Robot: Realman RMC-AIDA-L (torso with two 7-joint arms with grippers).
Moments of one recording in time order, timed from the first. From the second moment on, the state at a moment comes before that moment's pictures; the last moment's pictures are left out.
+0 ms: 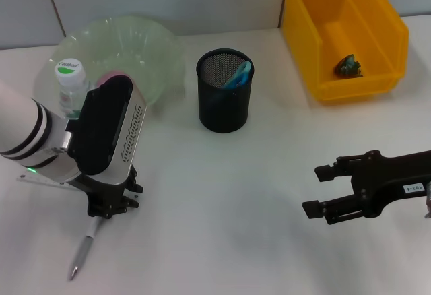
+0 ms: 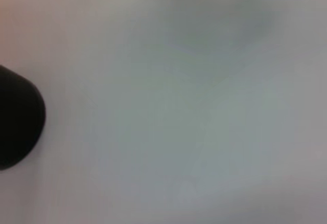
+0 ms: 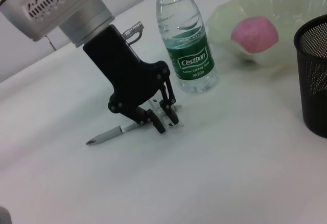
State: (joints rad) left arm -0.66 -2.08 1.51 1.09 2.53 1.37 -1.46; right arm 0.25 2.08 -1.05 -1.25 -2.04 -1.64 1.89
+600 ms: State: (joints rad) left arm -0.63 -2.08 1.54 1.16 2.53 1.36 -1.47; right arm 0.25 2.08 -1.05 -1.25 -2.04 -1.65 1.89
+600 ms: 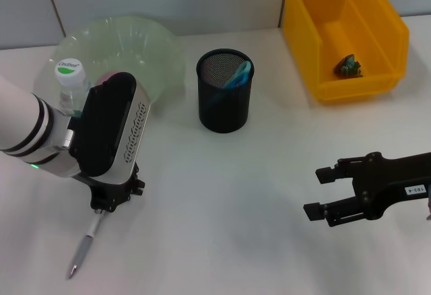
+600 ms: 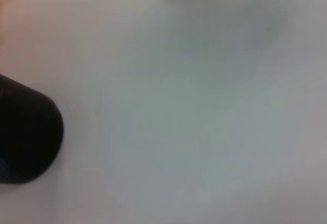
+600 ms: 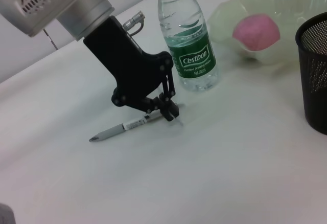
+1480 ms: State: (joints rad) left arm -0.50 -2.07 1.56 1.58 2.42 1.53 -1.54; right arm 0.24 2.08 -1.04 -1.26 -2.03 -1.65 1.89
